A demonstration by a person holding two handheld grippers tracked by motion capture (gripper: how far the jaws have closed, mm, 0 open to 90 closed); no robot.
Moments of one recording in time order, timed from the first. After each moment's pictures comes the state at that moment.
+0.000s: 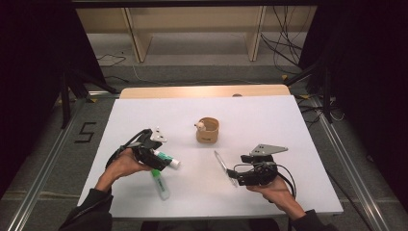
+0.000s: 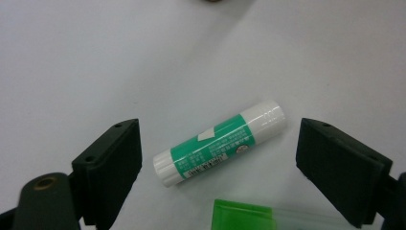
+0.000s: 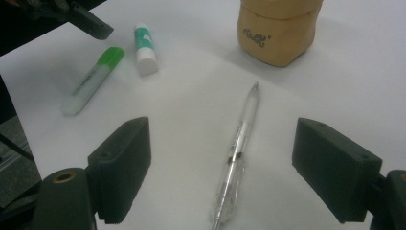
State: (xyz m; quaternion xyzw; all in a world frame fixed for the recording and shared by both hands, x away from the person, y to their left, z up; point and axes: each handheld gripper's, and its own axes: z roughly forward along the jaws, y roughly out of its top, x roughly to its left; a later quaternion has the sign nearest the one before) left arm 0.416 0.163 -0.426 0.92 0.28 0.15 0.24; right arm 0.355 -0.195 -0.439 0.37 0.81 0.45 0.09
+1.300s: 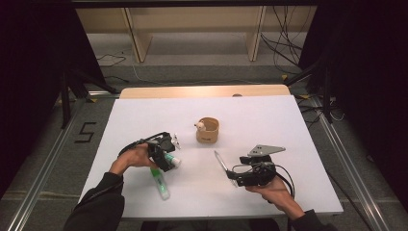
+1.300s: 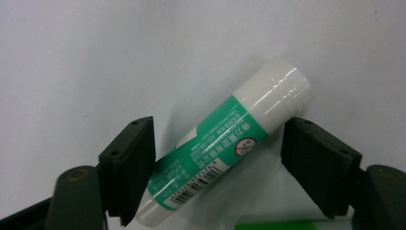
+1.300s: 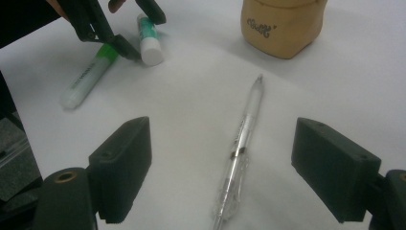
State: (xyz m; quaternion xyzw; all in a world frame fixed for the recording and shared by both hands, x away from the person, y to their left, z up) left arm 0.449 0.135 -0.462 0.97 0.16 0.11 0.12; right arm 0.357 -0.192 -0.443 0.37 0.82 0.44 0.08
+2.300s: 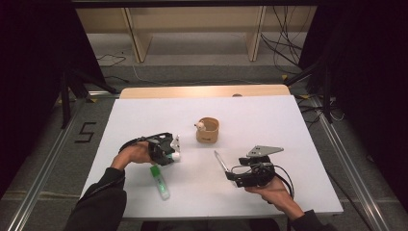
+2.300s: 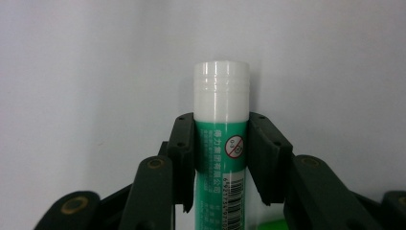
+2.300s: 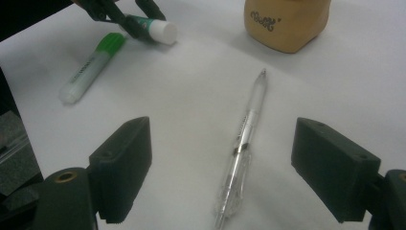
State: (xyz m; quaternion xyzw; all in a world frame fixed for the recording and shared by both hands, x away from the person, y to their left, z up) left arm 0.452 0.139 -0.455 0.98 0.09 0.13 0.14; right arm 0.357 -0.190 -0.446 0.37 0.82 0.43 0.07
